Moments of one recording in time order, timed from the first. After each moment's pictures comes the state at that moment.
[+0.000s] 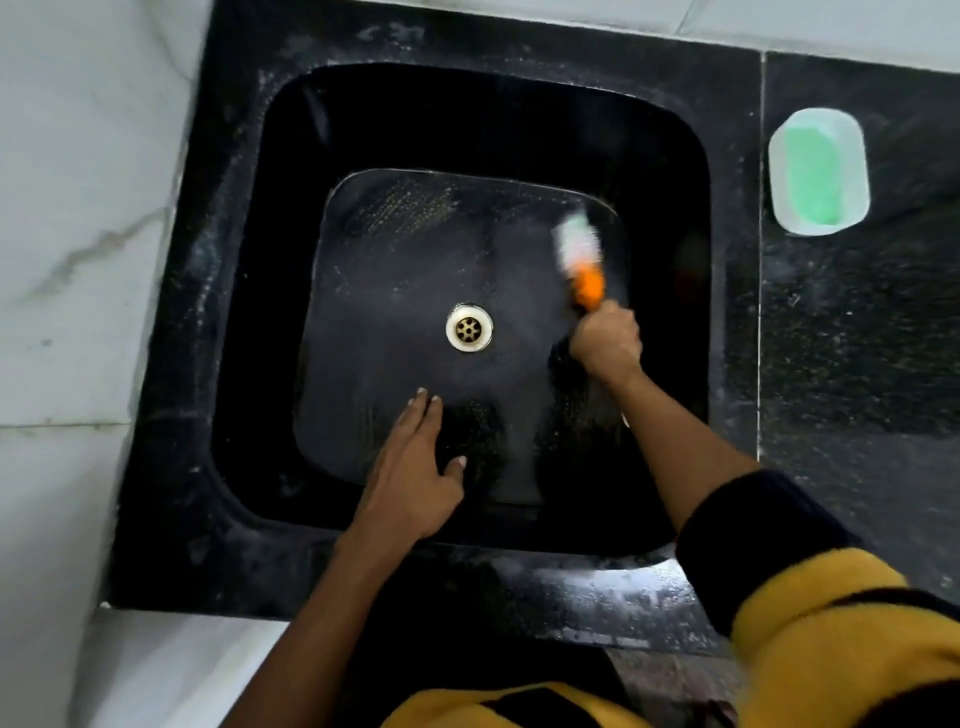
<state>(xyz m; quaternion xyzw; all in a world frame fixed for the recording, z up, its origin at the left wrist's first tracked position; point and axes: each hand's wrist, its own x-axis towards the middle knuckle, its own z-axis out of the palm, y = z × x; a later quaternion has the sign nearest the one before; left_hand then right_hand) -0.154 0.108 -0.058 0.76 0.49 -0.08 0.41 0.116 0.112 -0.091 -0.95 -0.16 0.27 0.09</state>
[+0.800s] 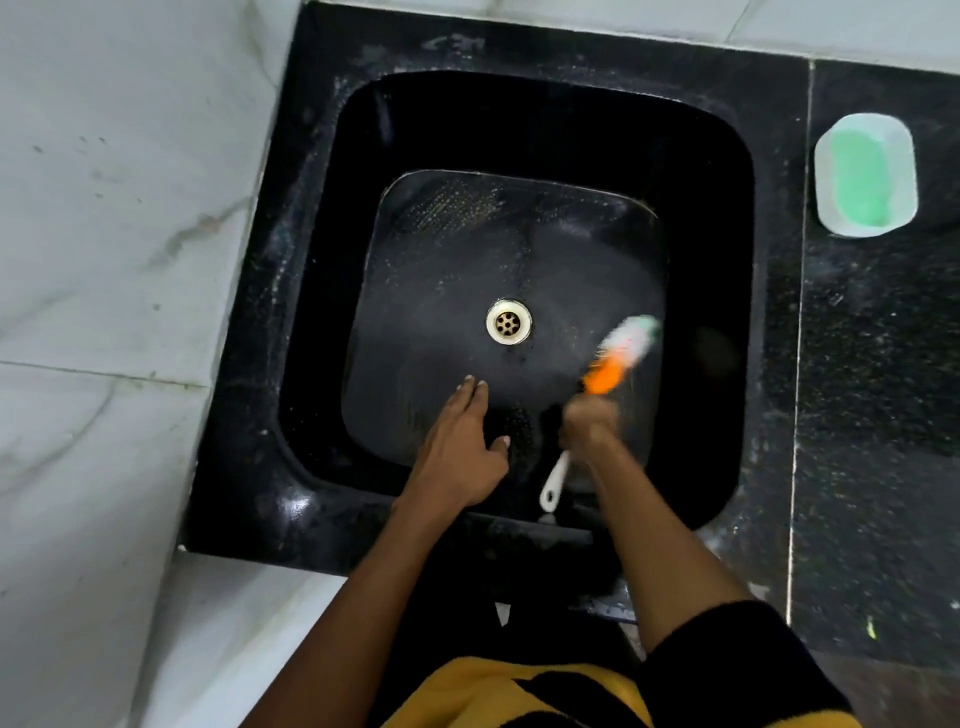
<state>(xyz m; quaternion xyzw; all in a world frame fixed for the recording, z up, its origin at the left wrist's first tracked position) -0.148 0.108 -0.048 0.76 0.49 -0.10 0.42 0.014 0.060 -0.113 -0.85 0.01 0.46 0.25</state>
